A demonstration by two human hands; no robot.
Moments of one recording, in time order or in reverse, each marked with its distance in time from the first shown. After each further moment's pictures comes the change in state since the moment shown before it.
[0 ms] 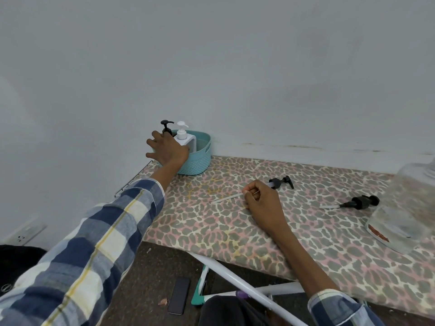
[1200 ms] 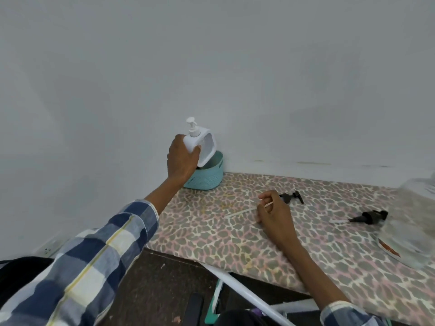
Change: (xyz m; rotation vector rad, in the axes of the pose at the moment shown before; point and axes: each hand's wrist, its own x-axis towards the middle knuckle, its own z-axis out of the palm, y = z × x) left_hand -0.043 0.002 -0.084 -0.511 0.050 0.282; right_hand -0.008 -0.014 -0.007 0.006 0.054 -0.042
